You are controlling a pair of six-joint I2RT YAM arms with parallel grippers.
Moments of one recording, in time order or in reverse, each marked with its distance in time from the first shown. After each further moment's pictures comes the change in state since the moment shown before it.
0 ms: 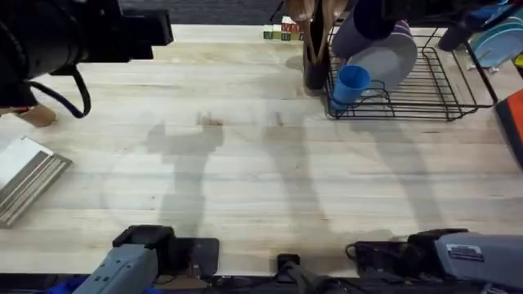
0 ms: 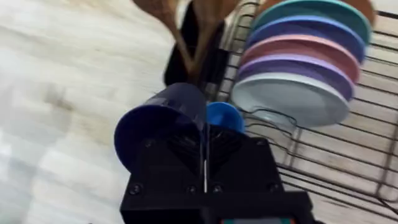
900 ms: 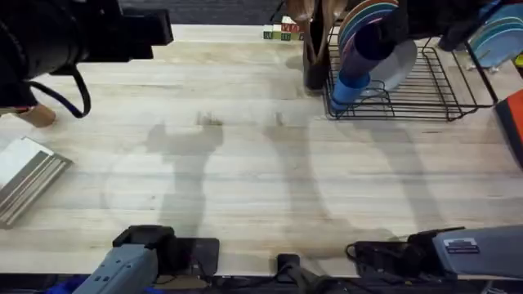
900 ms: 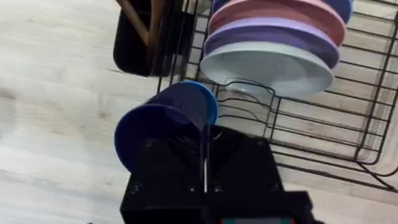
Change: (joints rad) left arm 0.000 0.000 0.000 0.001 0.000 0.000; right arm -0.008 0.097 0.001 -0.077 0.144 0.002
